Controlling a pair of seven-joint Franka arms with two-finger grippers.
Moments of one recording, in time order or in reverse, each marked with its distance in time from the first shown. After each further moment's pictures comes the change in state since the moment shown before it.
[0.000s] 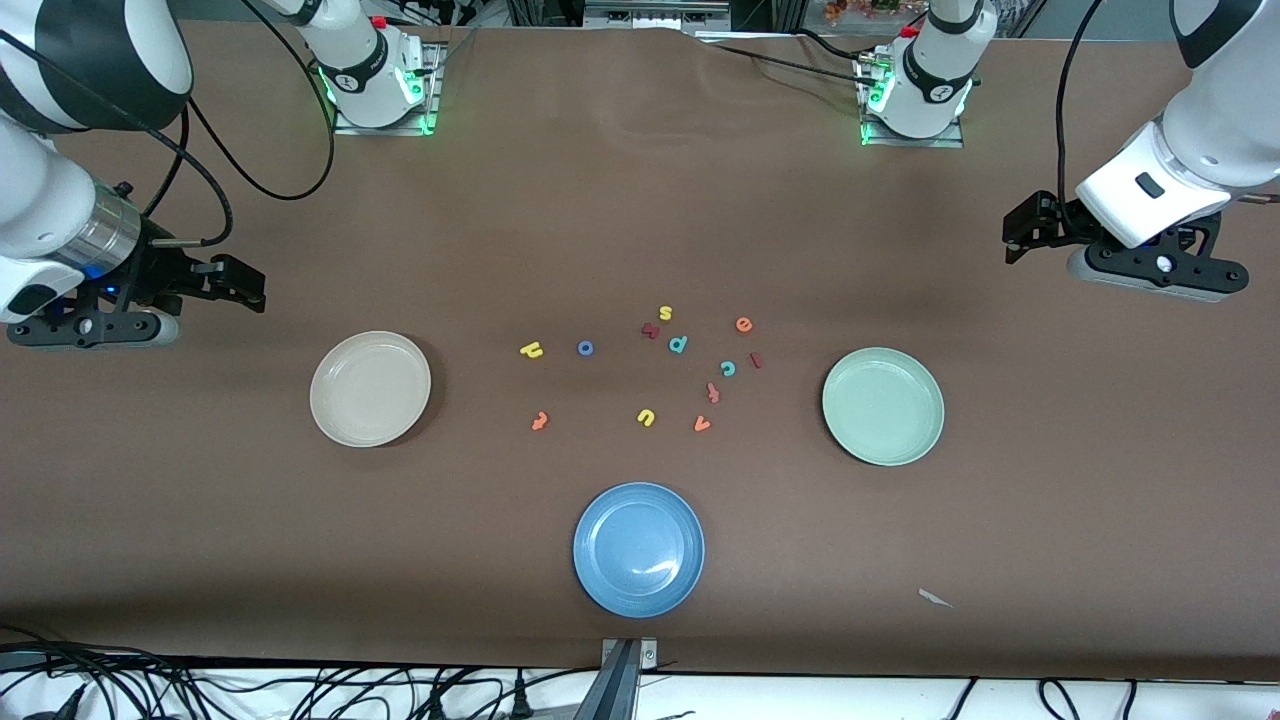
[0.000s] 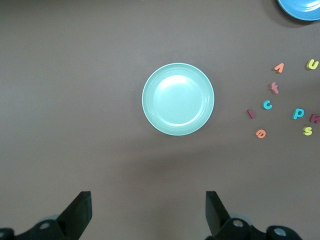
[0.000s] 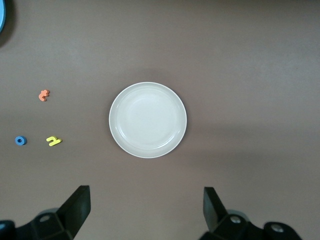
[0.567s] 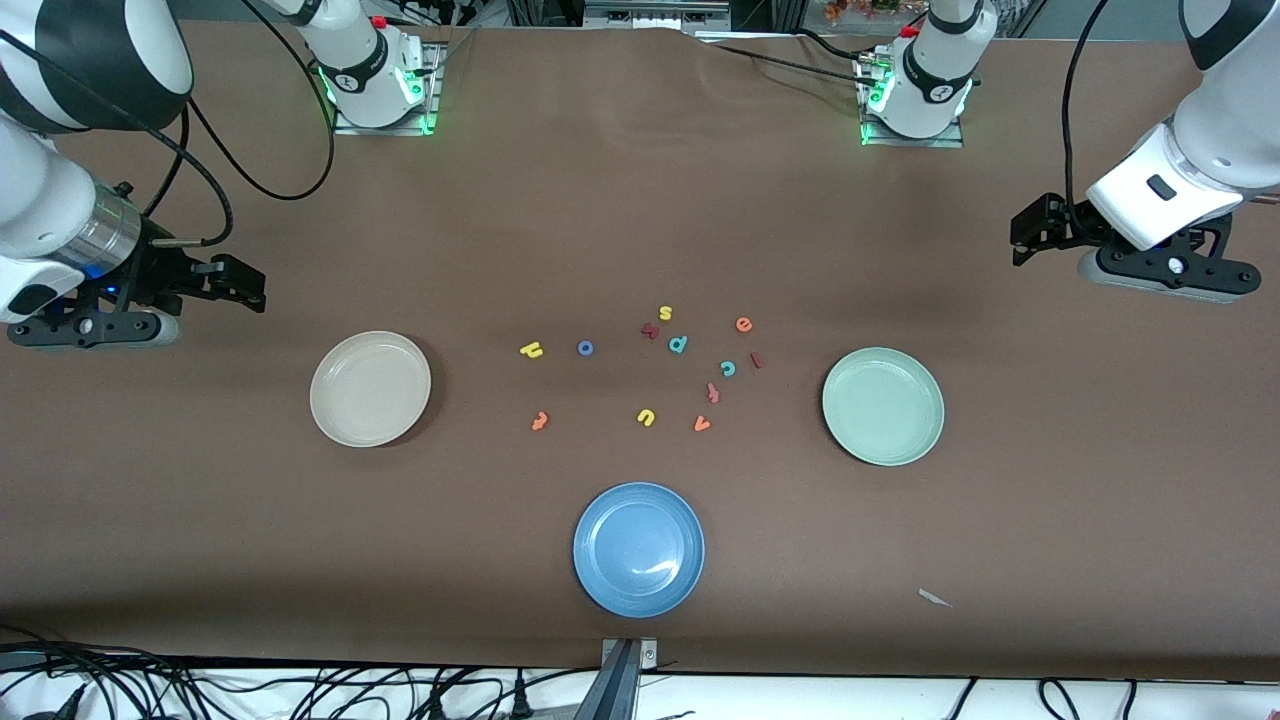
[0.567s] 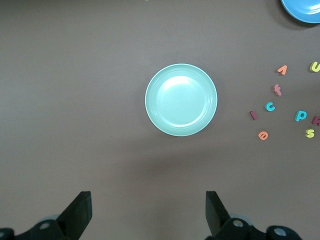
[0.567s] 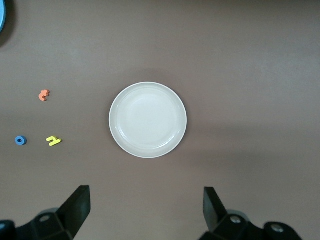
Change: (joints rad) left arm 0.000 0.000 0.012 0.000 0.000 0.003 0.000; right arm 0.000 0.000 0.000 0.000 0.000 0.000 0.000
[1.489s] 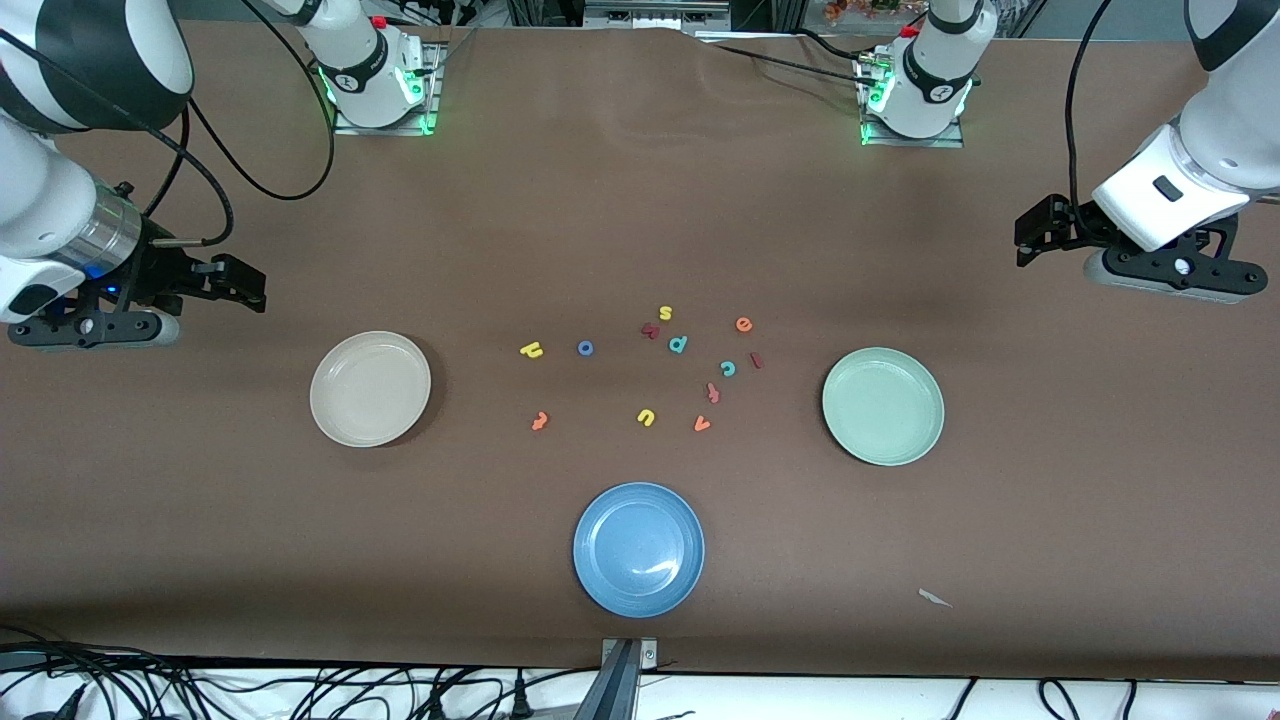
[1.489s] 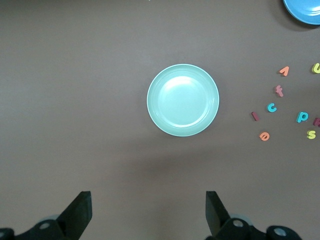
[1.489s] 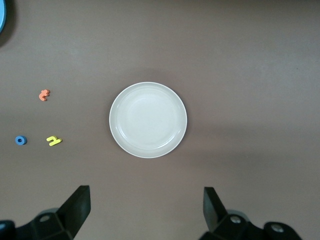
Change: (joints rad) left arm 0.000 0.000 0.009 0.000 0.000 0.001 0.000; right arm 0.000 0.000 0.001 0.000 0.000 0.000 -0.001
